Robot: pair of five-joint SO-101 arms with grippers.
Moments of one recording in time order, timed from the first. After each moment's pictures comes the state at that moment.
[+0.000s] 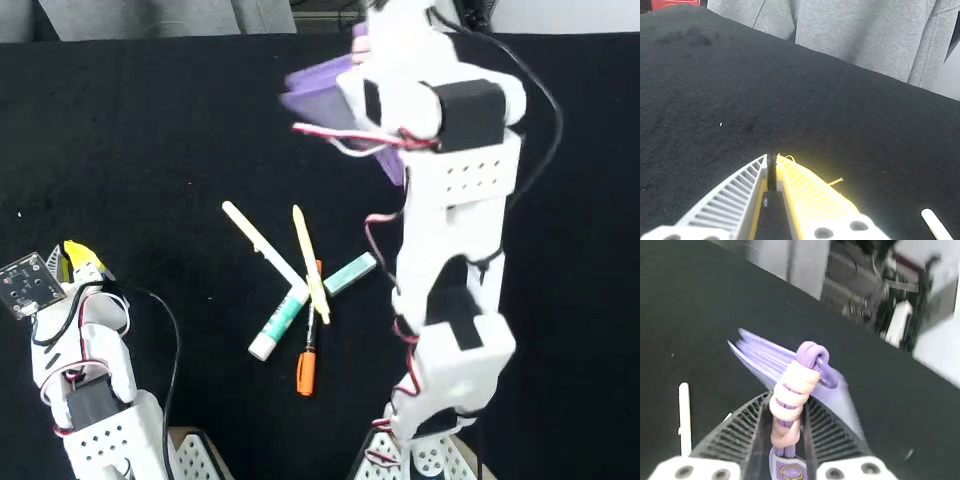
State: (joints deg) left arm -29.7 -104.4 96.0 33.4 6.7; right arm -13.5 13.3 -63.6 99.5 22.9
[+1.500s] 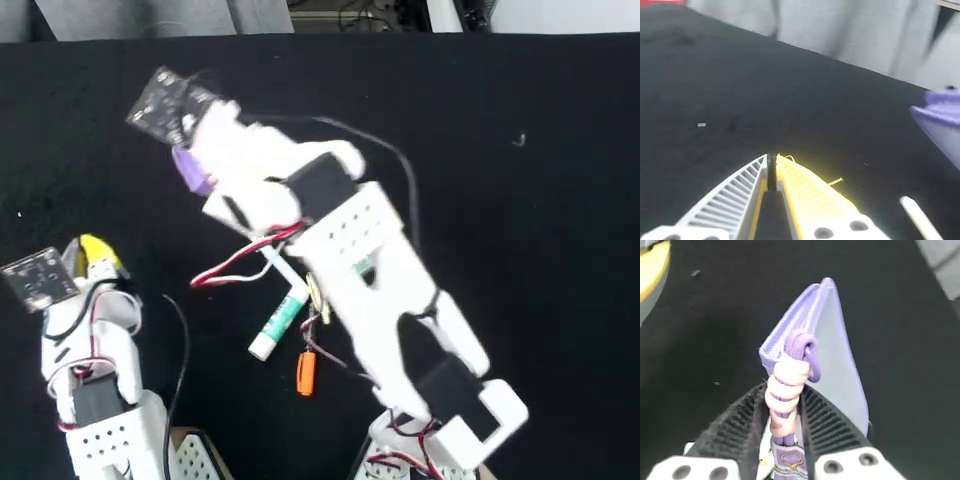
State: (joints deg) left arm -23.3 -104.4 96.0 33.4 6.8; right arm -37.3 -4.6 -15.9 80.5 26.2
